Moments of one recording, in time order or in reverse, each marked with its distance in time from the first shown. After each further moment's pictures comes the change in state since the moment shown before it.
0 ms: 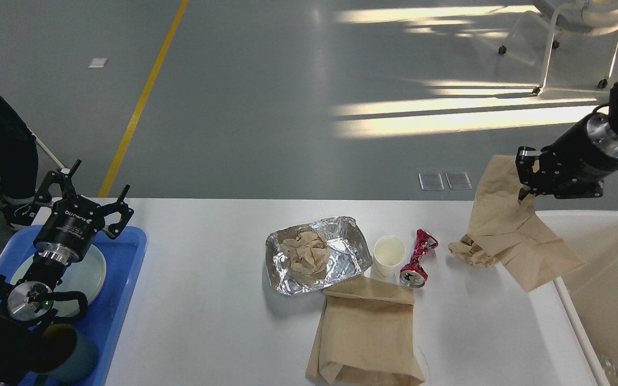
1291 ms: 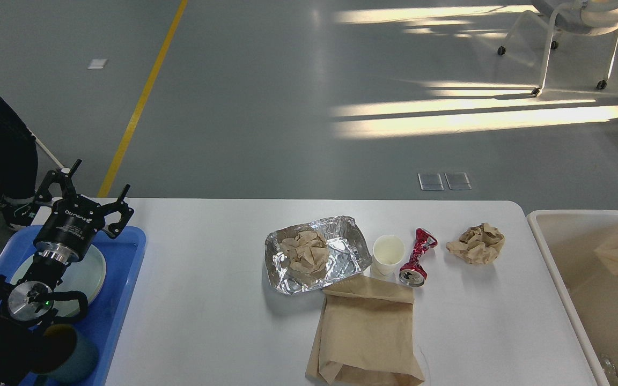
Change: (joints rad) left arm 0.000 0.000 0.000 0.000 0.000 0.000 0.000; right arm -0.930 -0.227 0.315 -0.493 0.018 -0.683 -0.003
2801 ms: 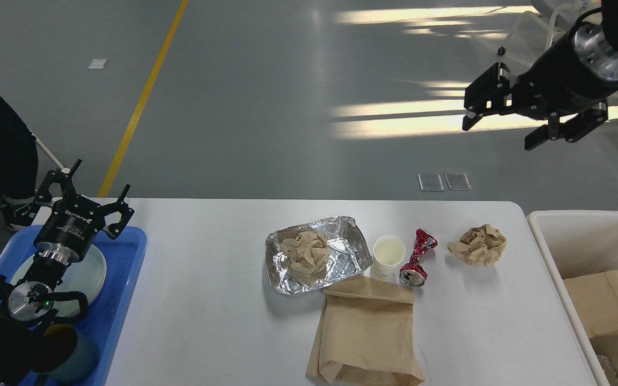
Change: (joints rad) left arm 0.000 0.000 0.000 0.000 0.000 0.000 0.000; right arm 1.096 0.353 -0.301 0.600 0.002 0.697 0.000
